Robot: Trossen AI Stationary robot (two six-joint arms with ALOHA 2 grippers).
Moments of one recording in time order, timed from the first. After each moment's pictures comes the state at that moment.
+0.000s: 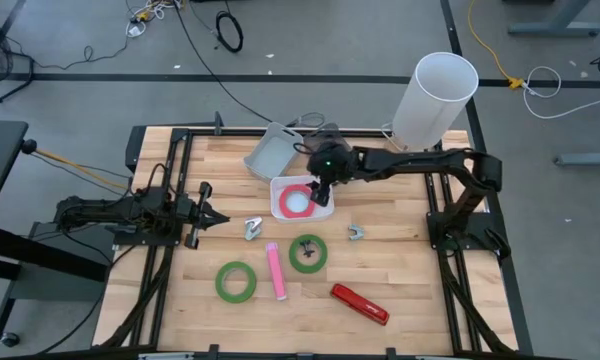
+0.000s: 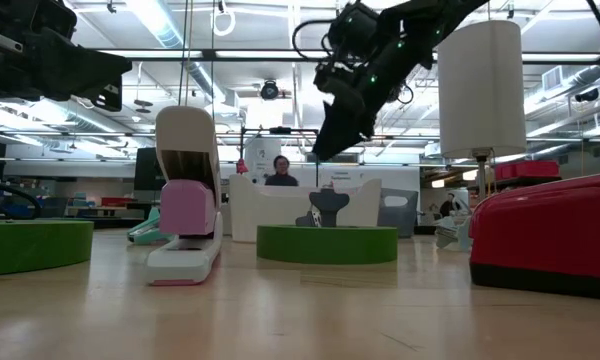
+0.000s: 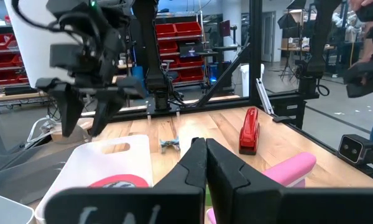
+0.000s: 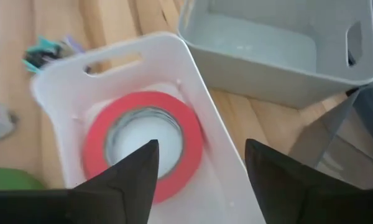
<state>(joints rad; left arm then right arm) -0.02 0.01 0.01 0.06 0.10 0.06 -0.25 1.71 1.22 -0.34 0.03 -0.01</state>
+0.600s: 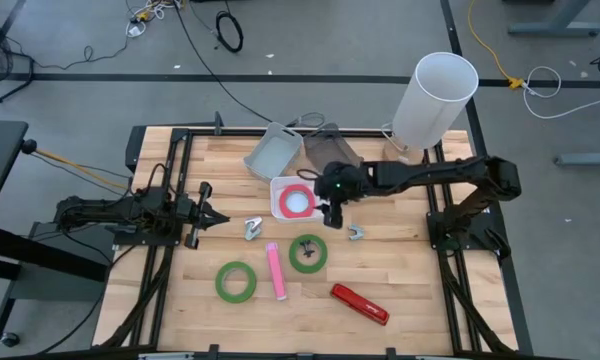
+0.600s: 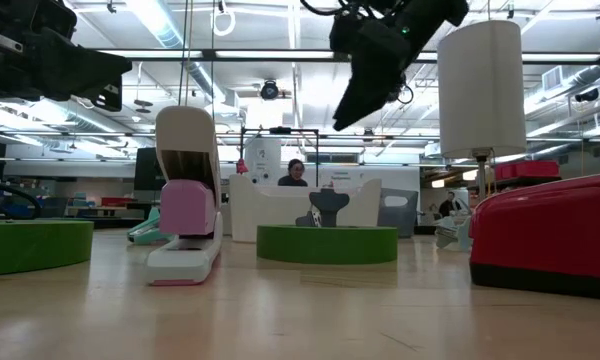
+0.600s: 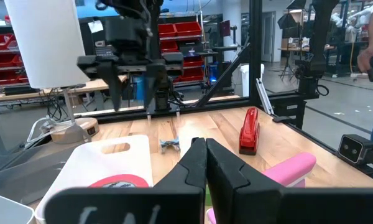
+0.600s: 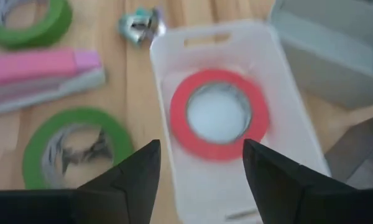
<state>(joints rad) -0.02 0.01 0.01 0.06 0.10 0.06 -0.08 1.59 1.22 -0.53 0.03 -0.02</state>
